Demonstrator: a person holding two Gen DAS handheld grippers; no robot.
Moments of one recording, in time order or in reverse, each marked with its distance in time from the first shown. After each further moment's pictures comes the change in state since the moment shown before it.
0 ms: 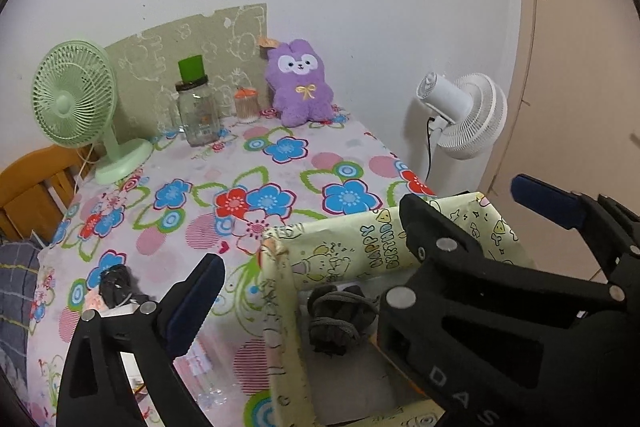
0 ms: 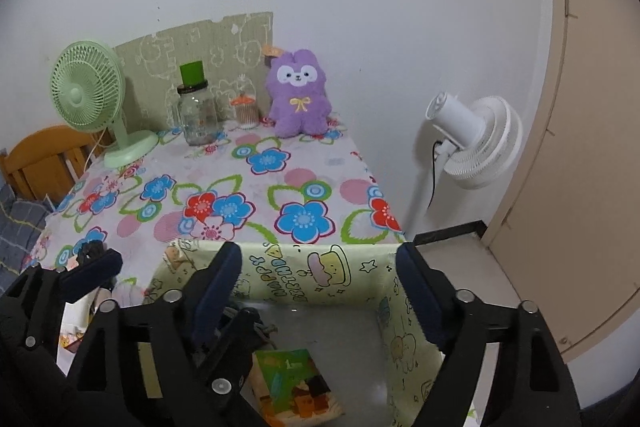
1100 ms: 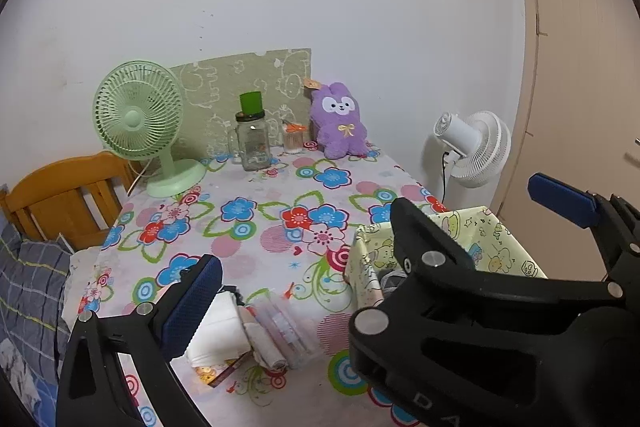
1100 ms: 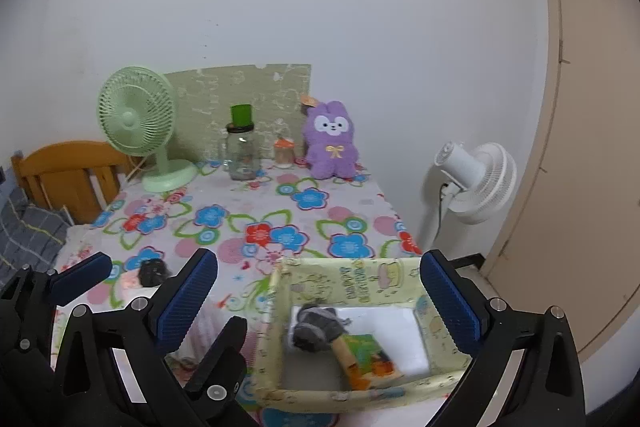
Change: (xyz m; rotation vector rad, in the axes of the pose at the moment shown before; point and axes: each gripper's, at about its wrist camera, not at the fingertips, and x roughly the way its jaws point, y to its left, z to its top) left arm -0.093 0.069 -0.021 -0.029 -0.125 0.040; right arm -0.090 0.085 -0.003 -0.041 -0.133 0.010
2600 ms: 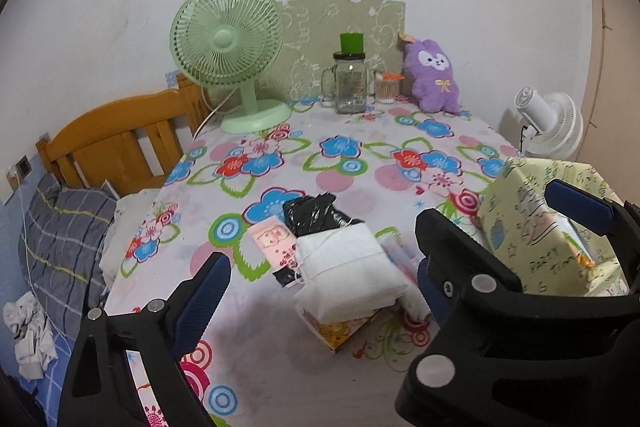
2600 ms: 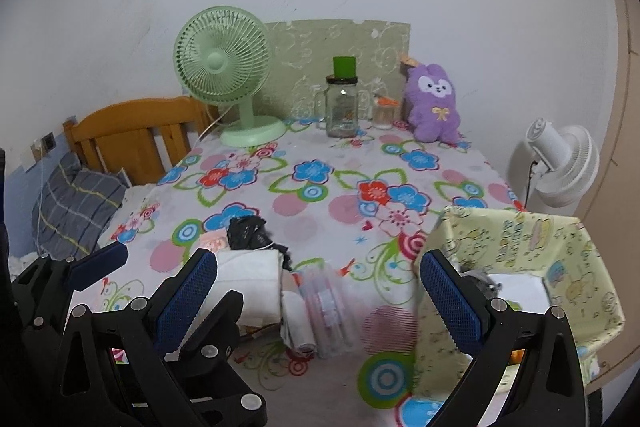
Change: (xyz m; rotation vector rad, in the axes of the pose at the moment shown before) left arm 0.030 0.105 -0.063 -0.090 0.115 0.182; right arm 0.051 0.107 -0.051 -0.057 0.098 0.230
